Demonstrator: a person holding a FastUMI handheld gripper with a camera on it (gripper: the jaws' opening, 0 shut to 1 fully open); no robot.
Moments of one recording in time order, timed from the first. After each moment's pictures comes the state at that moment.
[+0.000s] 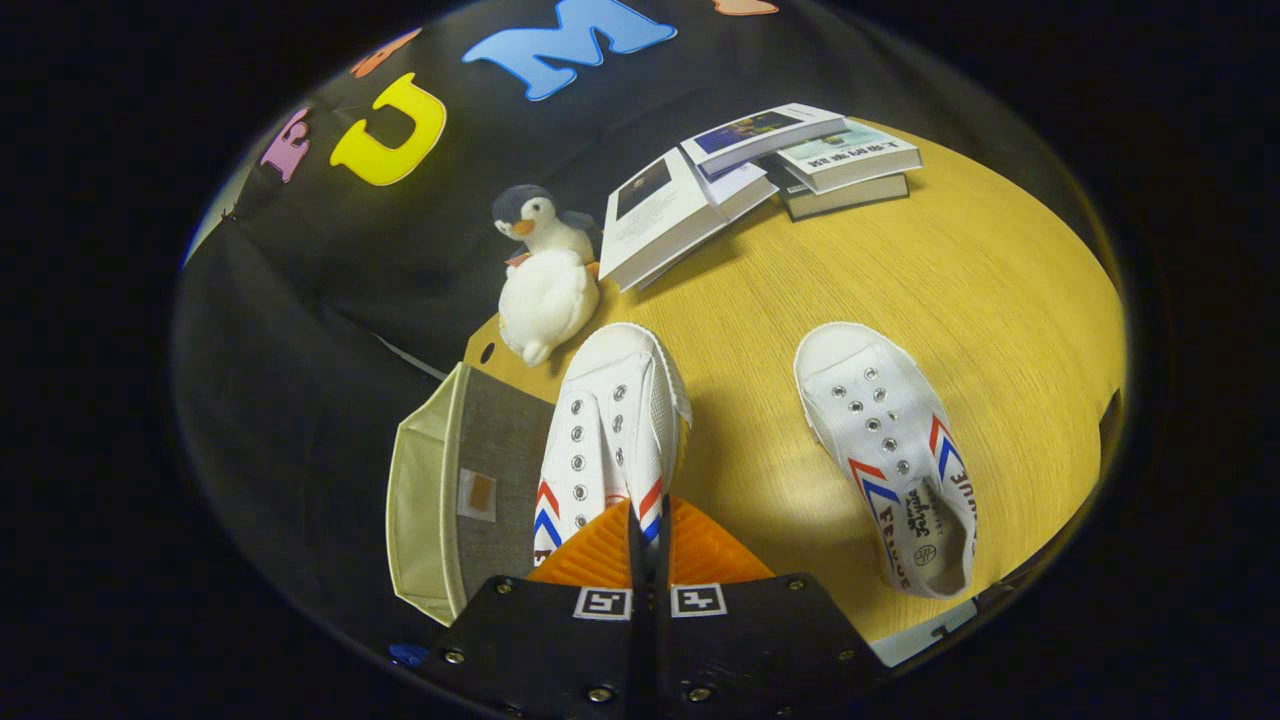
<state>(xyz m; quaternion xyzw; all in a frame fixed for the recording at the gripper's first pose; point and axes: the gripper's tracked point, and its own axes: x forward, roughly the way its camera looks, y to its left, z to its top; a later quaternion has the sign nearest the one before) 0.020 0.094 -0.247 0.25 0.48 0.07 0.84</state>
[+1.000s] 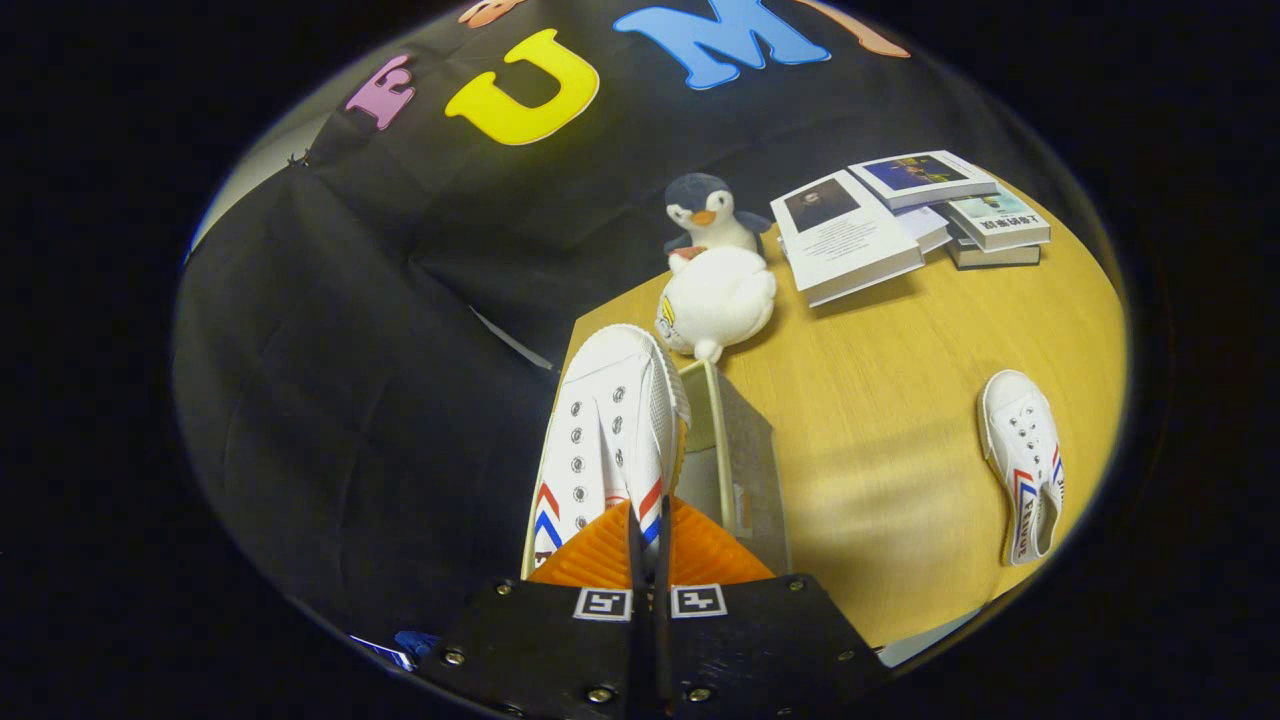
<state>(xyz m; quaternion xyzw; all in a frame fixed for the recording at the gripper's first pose) 0.037 0.267 -0.177 0.22 0.46 0.17 0.84</state>
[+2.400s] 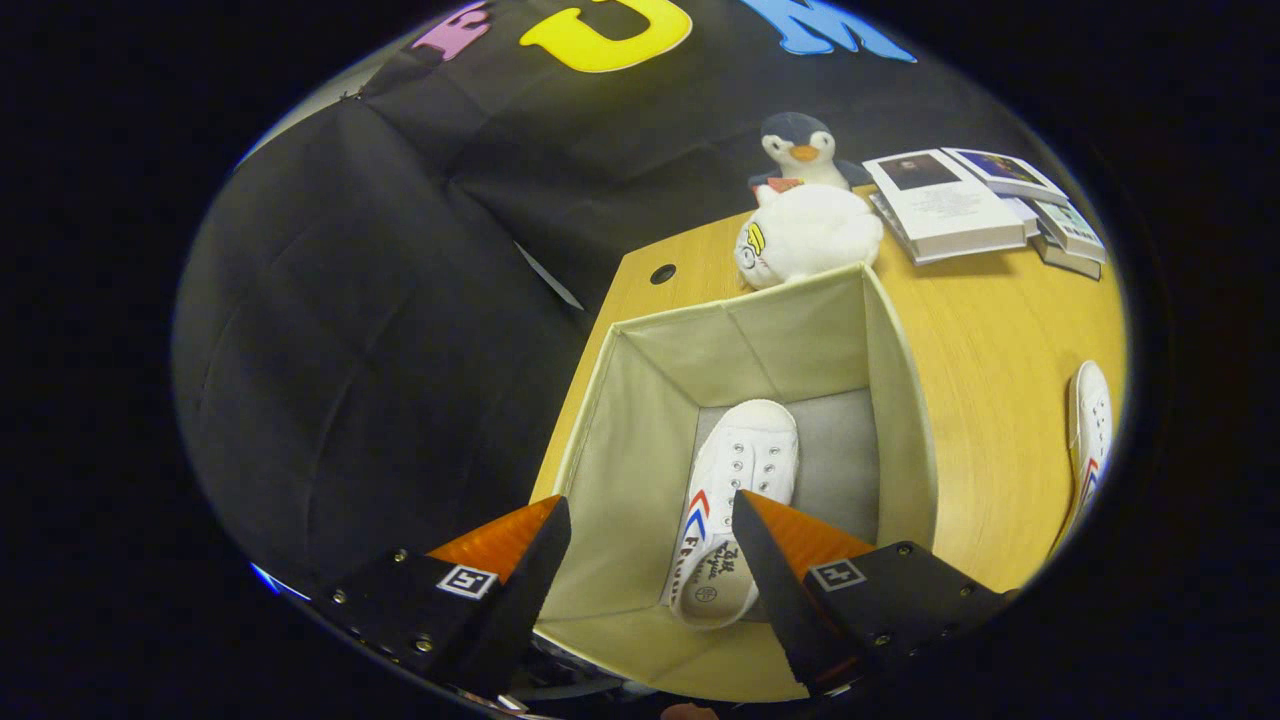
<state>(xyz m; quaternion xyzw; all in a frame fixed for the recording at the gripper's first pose) 0.011 0.346 -0.229 0.15 0.48 0.24 0.83</state>
